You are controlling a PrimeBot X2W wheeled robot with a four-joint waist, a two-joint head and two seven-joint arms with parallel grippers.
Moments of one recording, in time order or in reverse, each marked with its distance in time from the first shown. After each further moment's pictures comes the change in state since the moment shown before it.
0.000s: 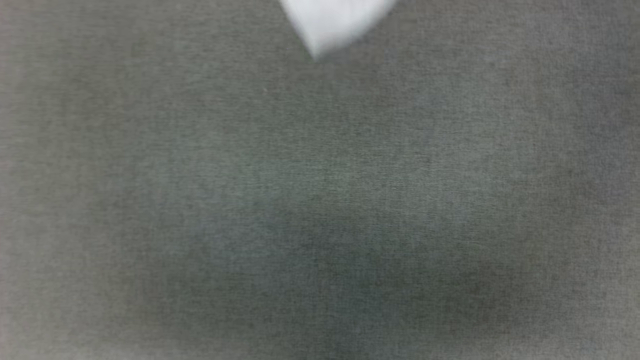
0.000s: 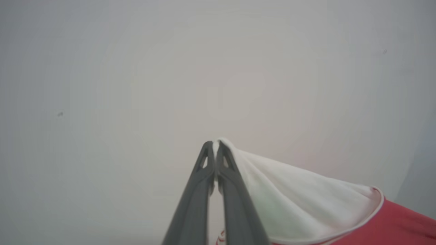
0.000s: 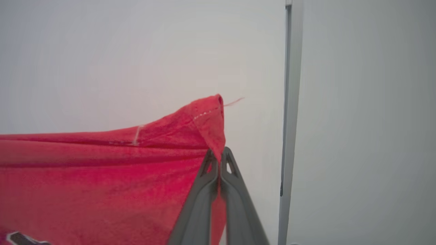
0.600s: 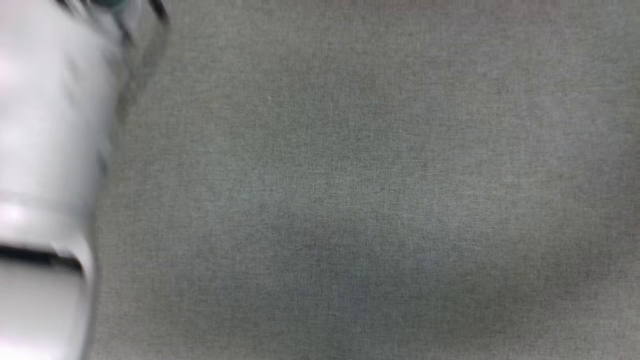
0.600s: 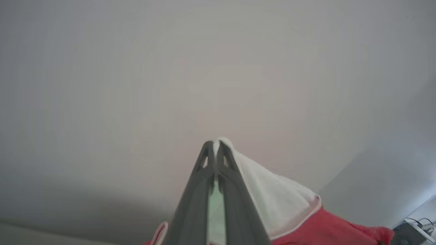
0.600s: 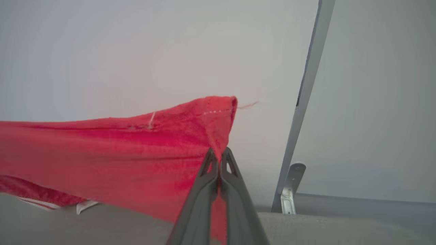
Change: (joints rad) left arm 0.361 -0.071 0.043 -0.030 -0.171 -0.154 -0.007; right arm 0.334 -0.069 0.277 -0.082 0.236 -0.001 -0.030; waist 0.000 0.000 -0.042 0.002
